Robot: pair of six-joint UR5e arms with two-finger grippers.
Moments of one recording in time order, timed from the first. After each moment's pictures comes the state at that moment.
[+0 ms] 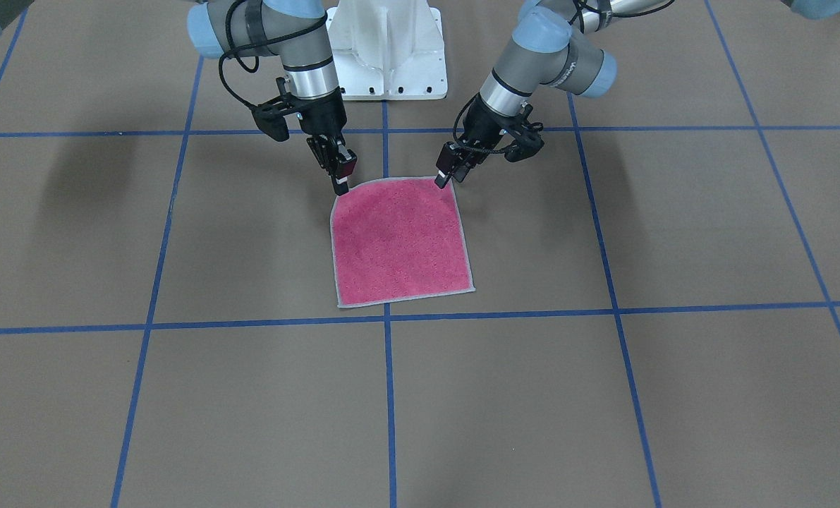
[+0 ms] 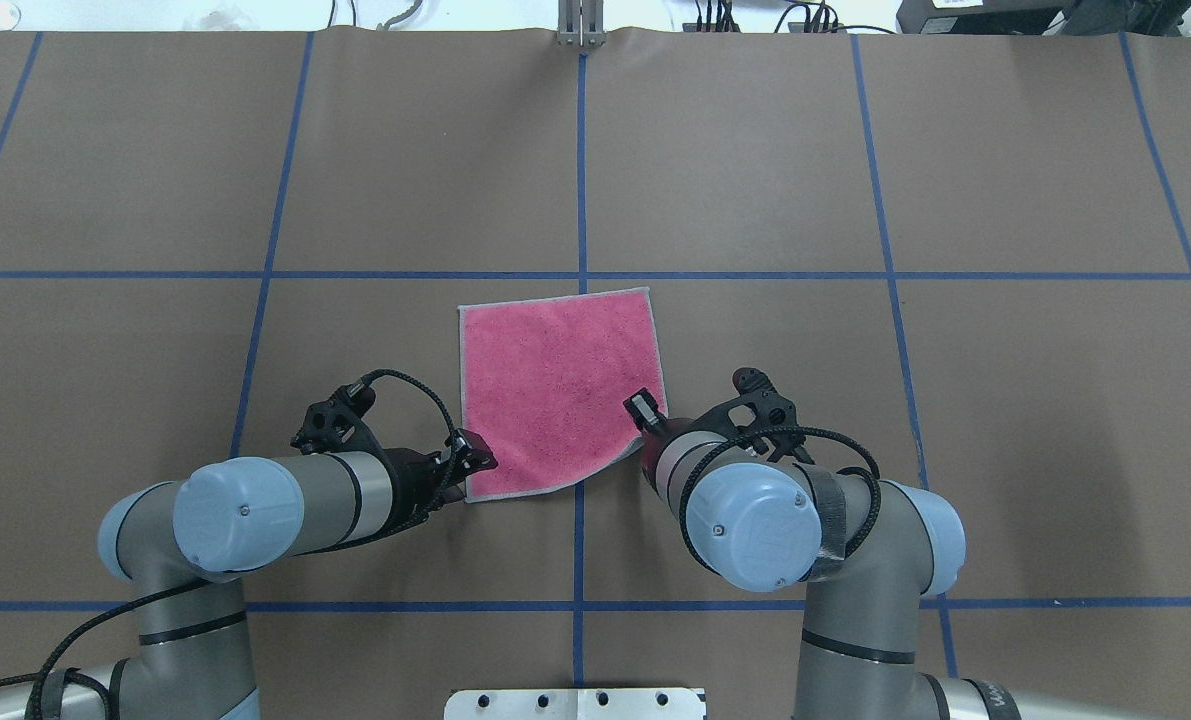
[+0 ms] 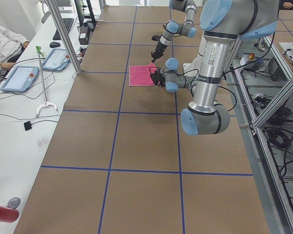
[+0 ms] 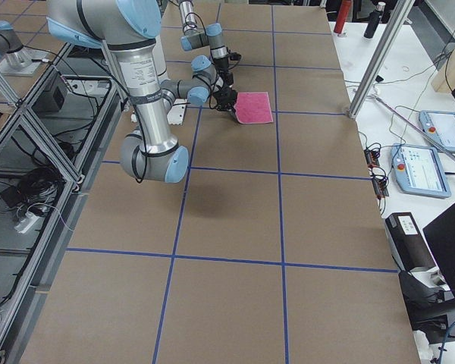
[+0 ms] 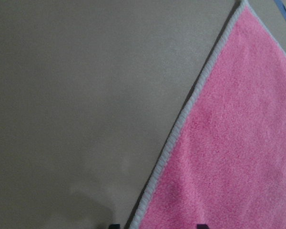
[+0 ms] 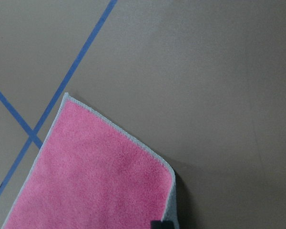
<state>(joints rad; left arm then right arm) -0.30 -1.89 -1.74 -2.32 -1.57 -2.05 0.26 -1.11 1.84 -1.33 1.31 2.33</state>
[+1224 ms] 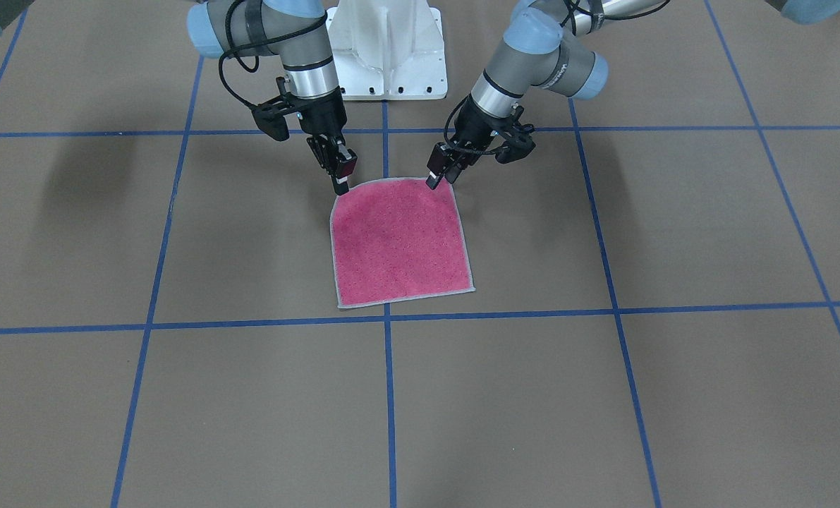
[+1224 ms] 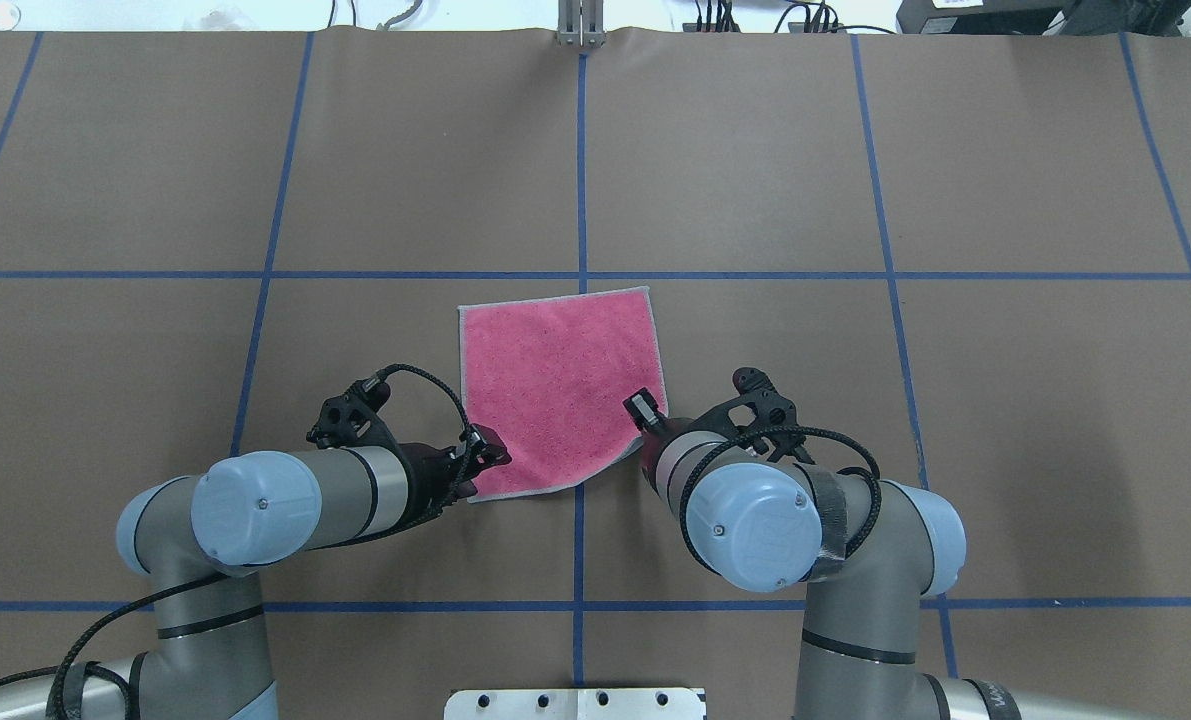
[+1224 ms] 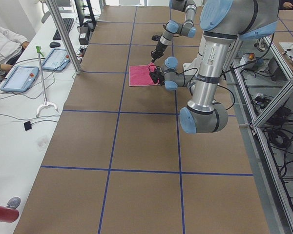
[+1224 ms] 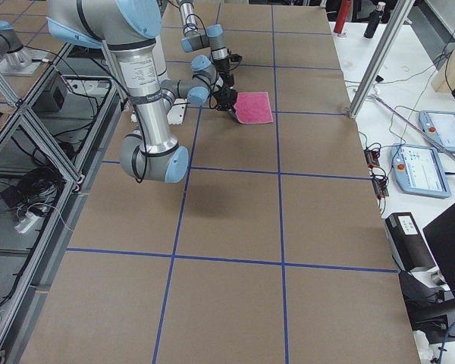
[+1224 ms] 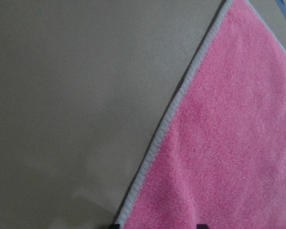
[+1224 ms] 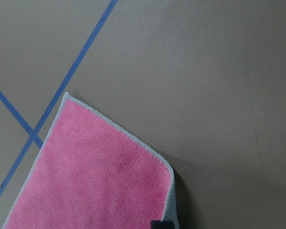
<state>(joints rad) -0.31 -1.92 -1.72 -2.32 -1.57 -2.04 0.26 -1.11 1.84 -1.33 1.31 2.33</state>
